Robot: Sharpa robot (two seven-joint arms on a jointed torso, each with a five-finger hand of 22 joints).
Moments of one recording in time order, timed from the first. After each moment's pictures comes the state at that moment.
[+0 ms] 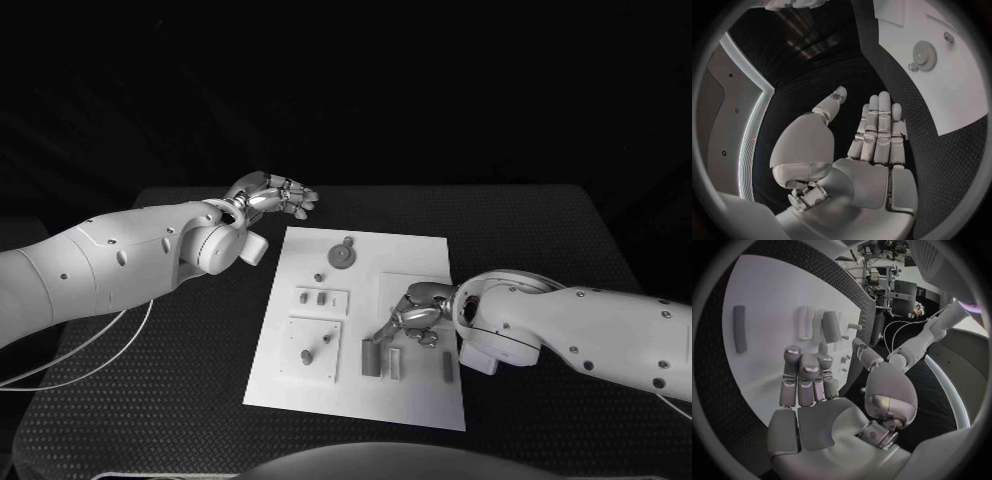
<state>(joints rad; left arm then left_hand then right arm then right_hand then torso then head) 1.26 -0.75 -0.17 1.19 -0.24 -0.20 0.26 1.03 -0.16 0.46 -0.22 0.06 0.89 0.15 0.24 0.55 1.23 0.10 0.10 0.26 1.05 0.04 0.57 0.53 0.01 0.69 -0.05 0.52 1.28 1.22 -0.73 -0.25 1.63 -0.89 -0.06 -0.41 0.71 -0.24 0.68 -0.24 0.05 0.97 0.11 0.22 0.60 1.13 0.00 1.17 1.02 1.29 -0.11 1.23 1.04 0.24 1.07 -0.03 1.00 1.31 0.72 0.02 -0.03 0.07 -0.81</state>
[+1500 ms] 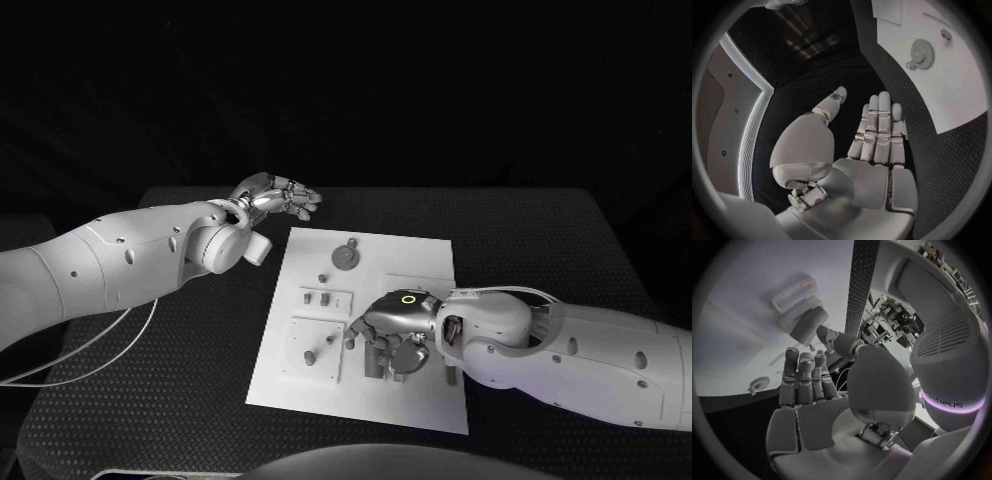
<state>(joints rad) 1.26 -0.74 -0.17 1.17 -0.24 -0.19 0.26 1.03 -0.16 0.46 -0.22 0.06 0.88 0.15 0.24 0.55 1.23 0.10 0.10 0.26 1.05 0.04 0.57 0.54 0.01 0.69 -0.05 0.51 1.28 1.16 -0.67 -0.25 1.63 -1.65 -0.11 0.06 1.25 -0.27 0.84 -0.27 0.05 0.75 0.03 0.21 0.62 0.88 -0.01 1.25 0.99 1.05 -0.10 1.27 1.09 0.26 0.87 0.08 1.00 1.31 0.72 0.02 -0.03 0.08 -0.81</state>
